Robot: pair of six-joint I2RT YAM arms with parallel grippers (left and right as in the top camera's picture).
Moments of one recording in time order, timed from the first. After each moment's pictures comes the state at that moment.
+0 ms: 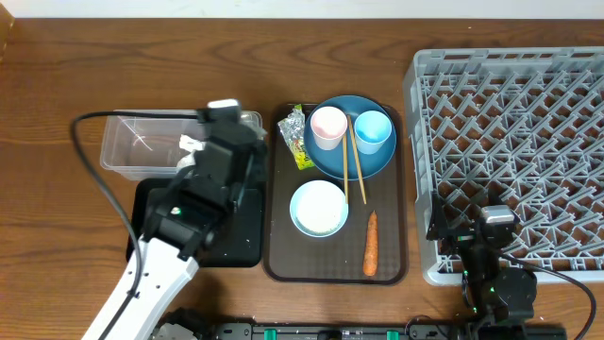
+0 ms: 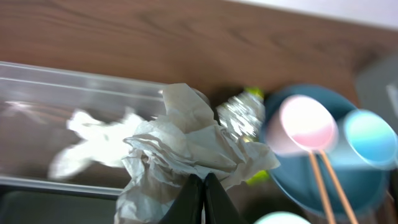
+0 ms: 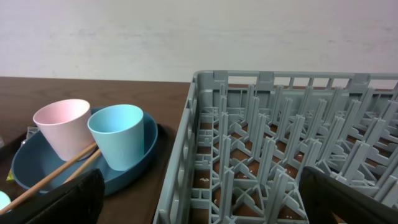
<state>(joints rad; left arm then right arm) -0.45 1.12 0.99 -0.60 -0.34 -0.48 0.06 0.01 0.01 -0.07 -0.05 0.03</state>
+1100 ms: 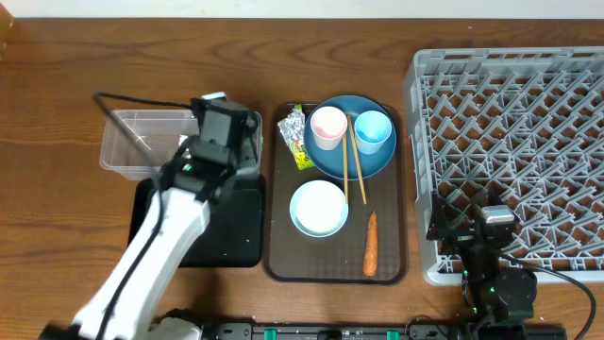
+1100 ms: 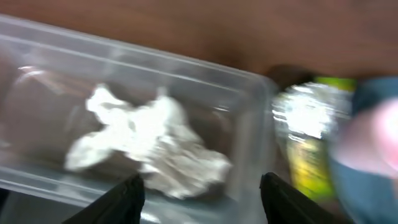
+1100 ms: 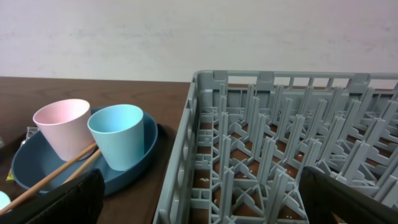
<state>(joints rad) -0.31 1.32 0.99 -0.57 -0.24 -0.46 0.06 0.01 0.01 -0.07 -0.05 0.03</state>
